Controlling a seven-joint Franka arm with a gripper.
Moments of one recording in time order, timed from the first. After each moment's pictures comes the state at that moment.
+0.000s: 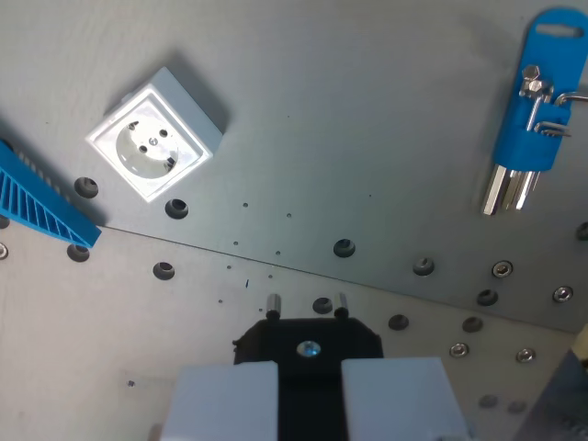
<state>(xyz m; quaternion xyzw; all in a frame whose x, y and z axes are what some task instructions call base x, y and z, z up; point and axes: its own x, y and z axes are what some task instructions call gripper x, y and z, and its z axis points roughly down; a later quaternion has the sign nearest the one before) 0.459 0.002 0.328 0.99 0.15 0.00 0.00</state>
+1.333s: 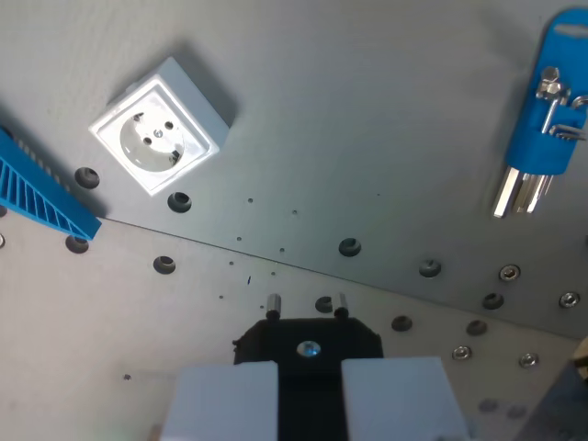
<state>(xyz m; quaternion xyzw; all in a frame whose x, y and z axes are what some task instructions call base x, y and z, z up) 0.456 0.009 0.315 0.99 0.17 -0.01 0.00</state>
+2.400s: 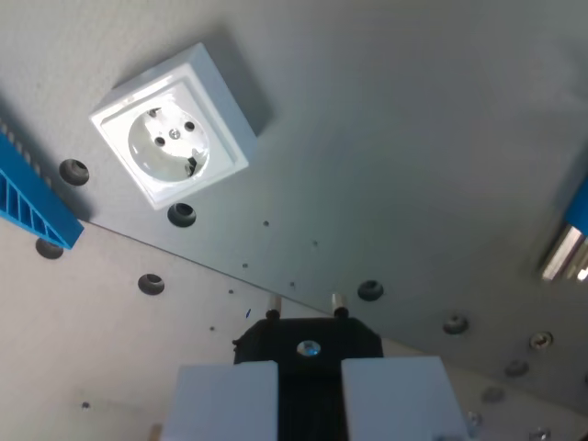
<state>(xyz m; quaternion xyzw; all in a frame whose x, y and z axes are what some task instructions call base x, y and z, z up) 0.436 0.035 0.244 0.97 0.24 -0.01 0.00</state>
